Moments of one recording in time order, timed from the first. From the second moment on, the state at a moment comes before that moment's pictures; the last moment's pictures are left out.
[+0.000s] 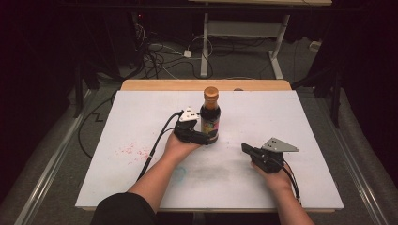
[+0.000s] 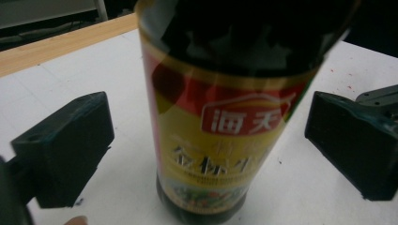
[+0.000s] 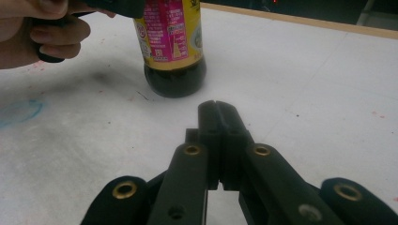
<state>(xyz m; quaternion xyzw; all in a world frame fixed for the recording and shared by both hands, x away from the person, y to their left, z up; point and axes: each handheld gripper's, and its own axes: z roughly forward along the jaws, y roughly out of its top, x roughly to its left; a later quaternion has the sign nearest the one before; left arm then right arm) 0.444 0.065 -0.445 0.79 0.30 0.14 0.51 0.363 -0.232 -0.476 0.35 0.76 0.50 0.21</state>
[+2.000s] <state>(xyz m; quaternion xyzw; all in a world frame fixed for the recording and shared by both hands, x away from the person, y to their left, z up) 0.432 0.024 -0.450 0.63 0.39 0.11 0.66 0.379 -0.220 -0.421 0.33 0.75 0.53 0.22</state>
